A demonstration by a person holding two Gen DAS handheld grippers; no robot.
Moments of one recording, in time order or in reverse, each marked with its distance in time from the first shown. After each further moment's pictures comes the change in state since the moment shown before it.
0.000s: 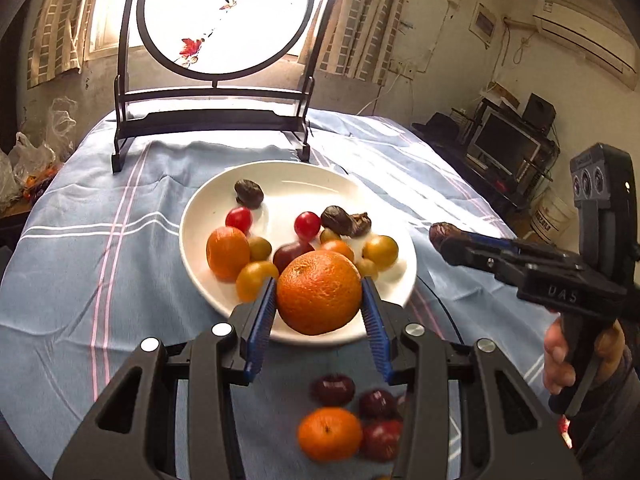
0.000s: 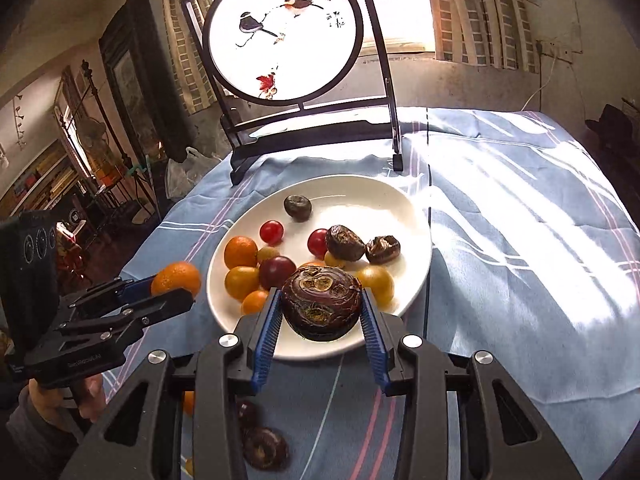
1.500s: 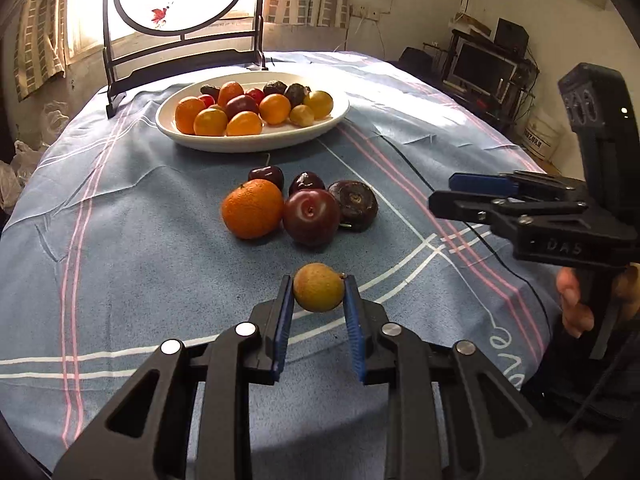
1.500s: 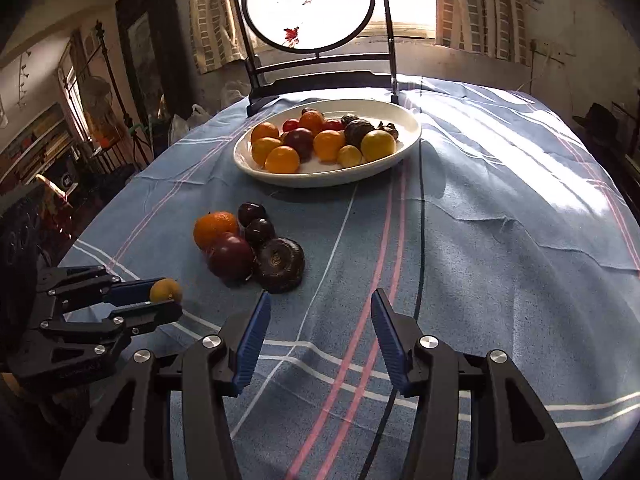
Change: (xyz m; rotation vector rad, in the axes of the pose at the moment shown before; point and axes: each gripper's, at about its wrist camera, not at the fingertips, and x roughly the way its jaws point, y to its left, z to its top) left arm -0.063 -0.062 -0.157 0.175 0.120 0.033; right arm -0.056 0.036 -0.143 -0.117 0.064 -0.052
